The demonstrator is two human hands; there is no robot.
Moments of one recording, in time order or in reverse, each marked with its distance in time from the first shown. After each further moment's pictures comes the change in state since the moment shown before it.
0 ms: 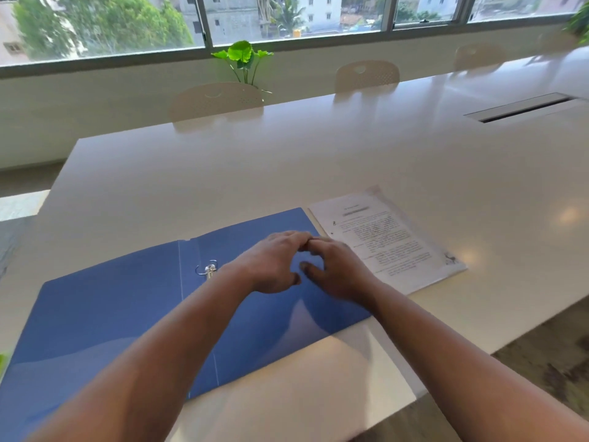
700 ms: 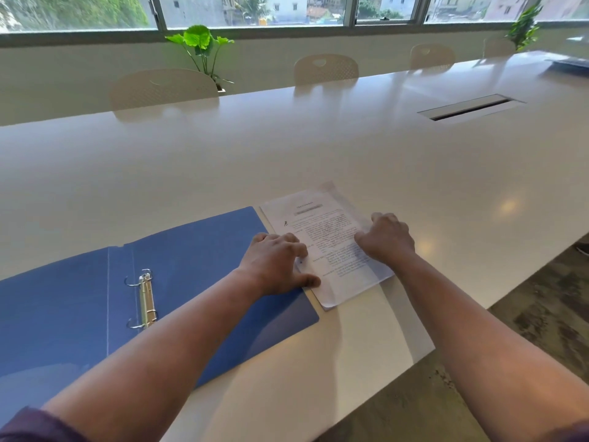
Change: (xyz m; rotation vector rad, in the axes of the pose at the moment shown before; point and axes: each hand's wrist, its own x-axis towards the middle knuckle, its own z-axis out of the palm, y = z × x) left_hand 0.082 0.048 0.060 0.221 0.056 0.041; right_hand -0.007 0.137 -0.106 -0.293 0.174 0.723
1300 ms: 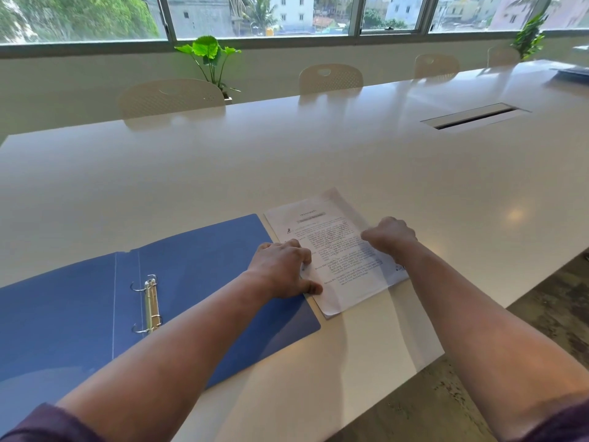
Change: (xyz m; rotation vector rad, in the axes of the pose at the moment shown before) left_hand 0.008 0.009 -0.005 0.012 -0.107 -0.064; right_hand 0.024 -0.002 -0.016 0.106 -0.120 0.161
